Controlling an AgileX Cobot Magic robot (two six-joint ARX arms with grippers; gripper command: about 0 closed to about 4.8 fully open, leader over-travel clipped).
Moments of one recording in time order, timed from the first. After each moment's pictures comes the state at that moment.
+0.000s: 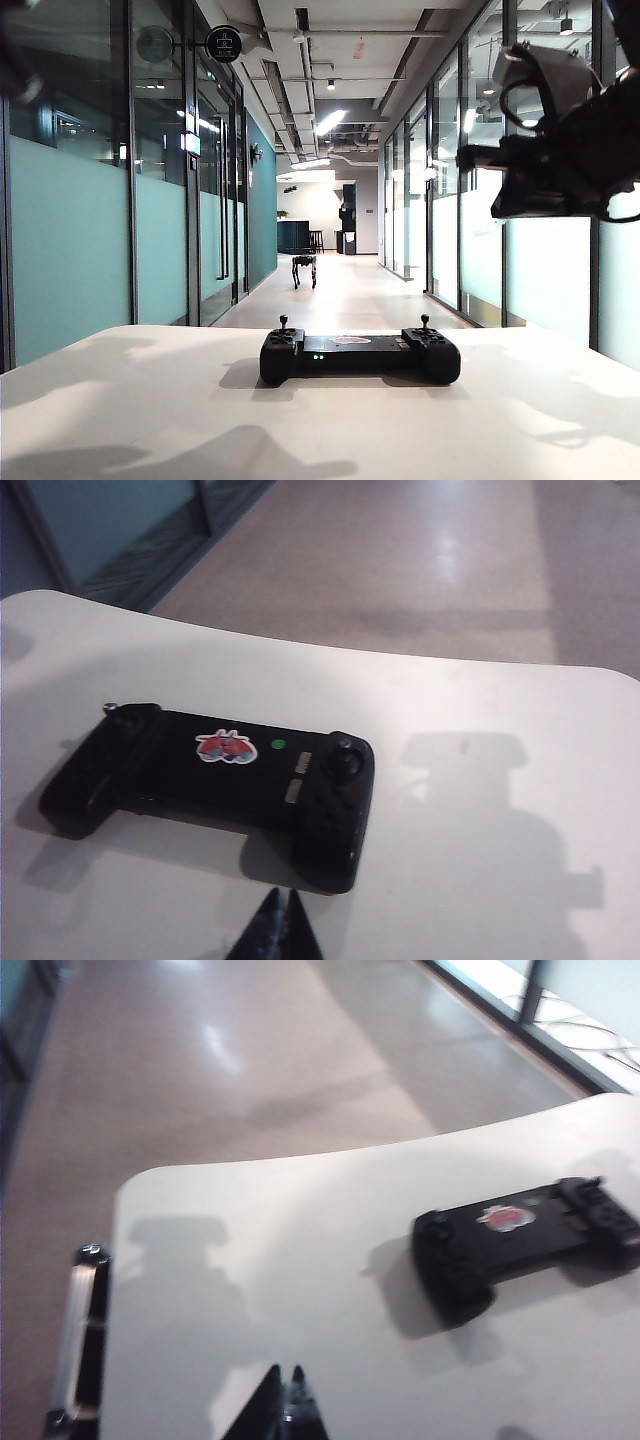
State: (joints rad) left arm -0.28 0.71 0.54 -0.11 -0.03 0.05; right arm 0.46 1.31 0.44 0.57 0.16 0.10
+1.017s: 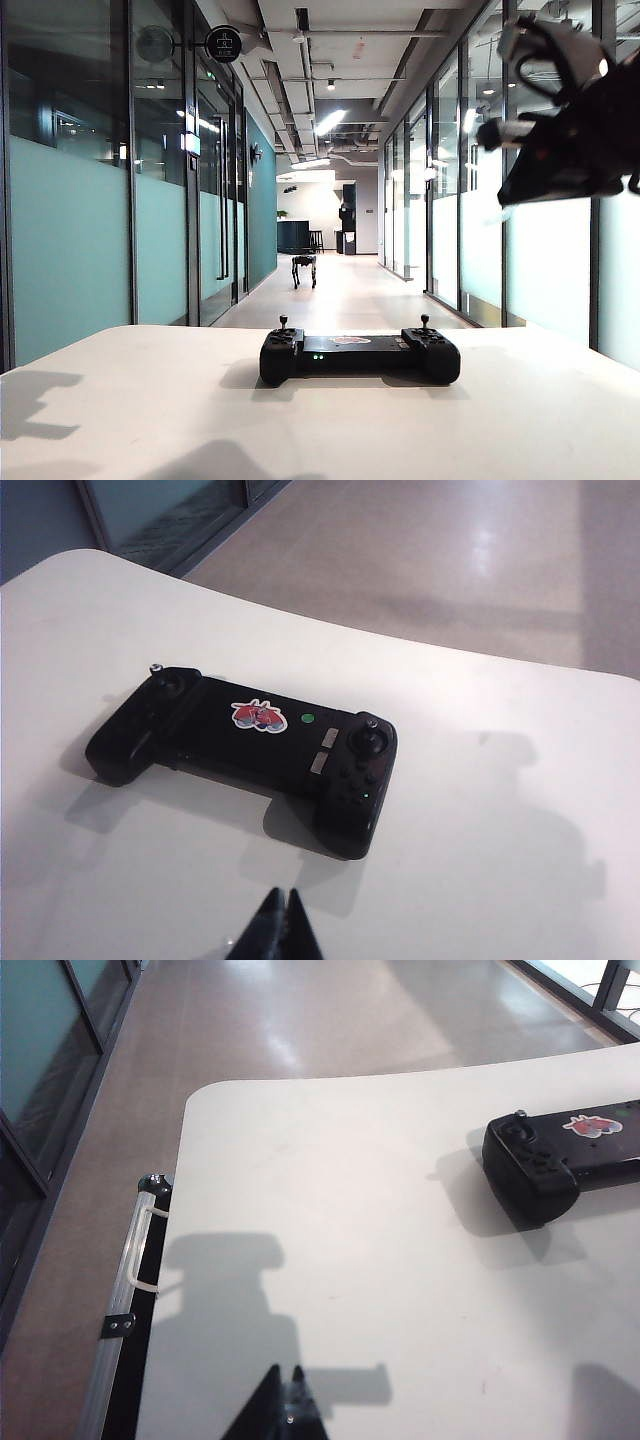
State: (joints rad) left arm -0.28 0.30 0.16 -0.15 -0.15 0.05; right arm 0.46 1.14 0.43 0.38 0.09 0.02
